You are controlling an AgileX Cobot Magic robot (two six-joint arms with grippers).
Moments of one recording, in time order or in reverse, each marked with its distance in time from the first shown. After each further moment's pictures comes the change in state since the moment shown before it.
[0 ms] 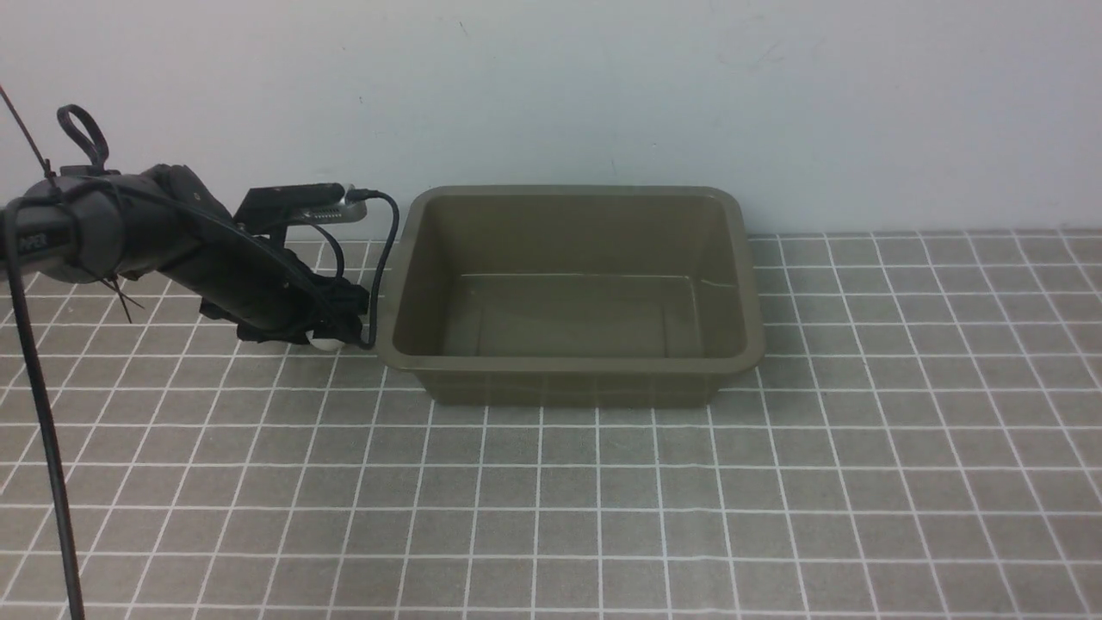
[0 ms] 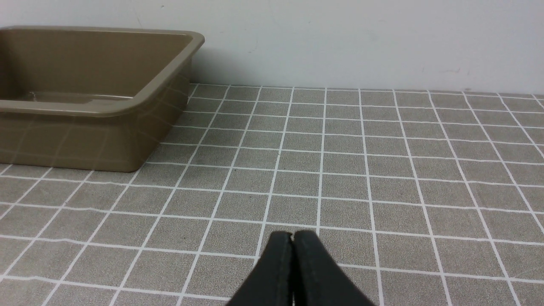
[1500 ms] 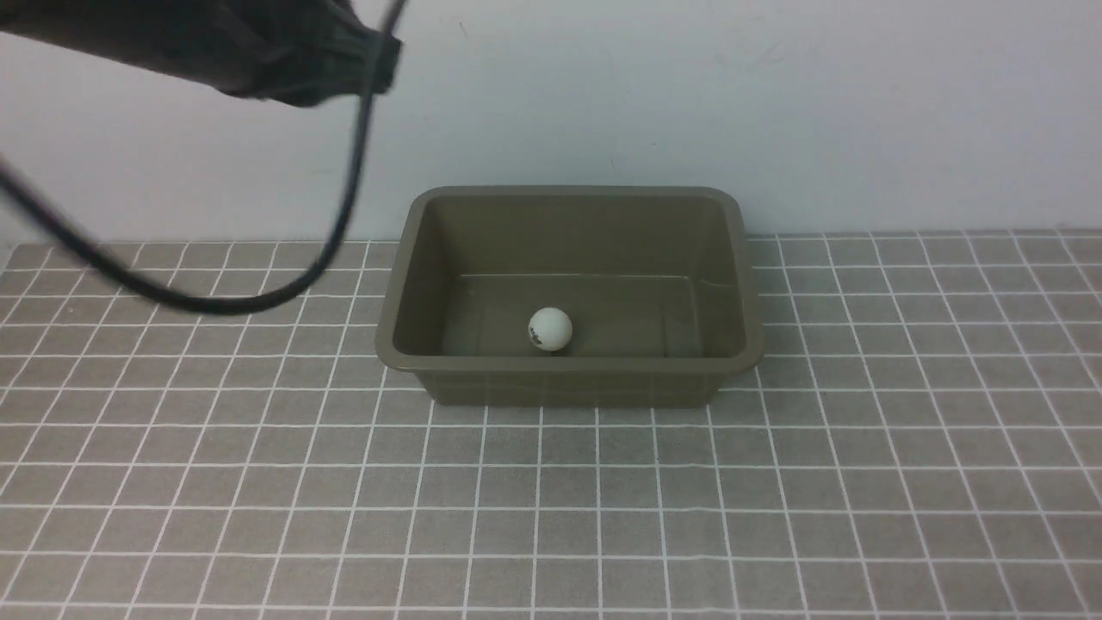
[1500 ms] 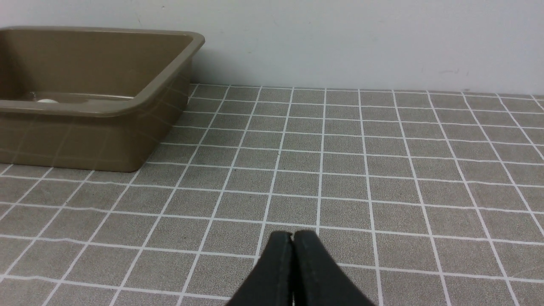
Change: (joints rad) right arm 0.000 0.000 0.000 -0.001 0.000 0.000; left arm -0.253 -0.855 0.063 0.127 0.245 -0.108
